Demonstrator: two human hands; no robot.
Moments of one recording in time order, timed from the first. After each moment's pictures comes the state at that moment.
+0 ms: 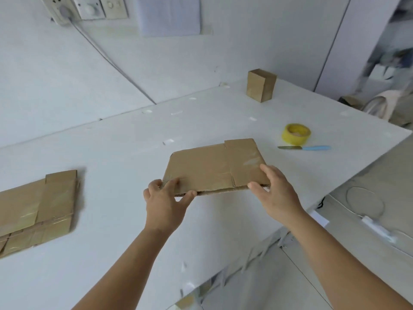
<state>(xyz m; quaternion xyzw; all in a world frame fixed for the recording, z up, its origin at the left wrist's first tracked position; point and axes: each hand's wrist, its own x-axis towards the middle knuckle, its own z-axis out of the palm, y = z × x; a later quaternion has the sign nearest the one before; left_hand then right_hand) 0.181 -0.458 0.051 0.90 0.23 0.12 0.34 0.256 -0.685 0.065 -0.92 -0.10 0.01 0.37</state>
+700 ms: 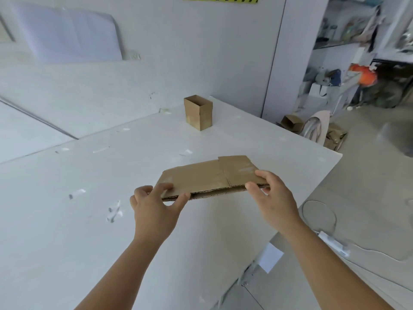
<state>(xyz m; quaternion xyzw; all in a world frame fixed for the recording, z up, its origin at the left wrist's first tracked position) 0.380 -0.624 0.074 0.89 0.18 0.16 0.40 0.415 -0.857 0.084 -0.89 0.01 -0.08 0.46</state>
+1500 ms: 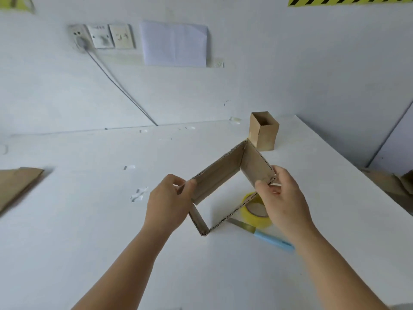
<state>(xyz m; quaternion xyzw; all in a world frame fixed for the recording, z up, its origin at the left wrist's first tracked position) 0.448 -0.727 0.129 0.80 0.41 0.25 0.38 0.581 -0.894 0.118 -0.83 -0.23 0.05 0.51</state>
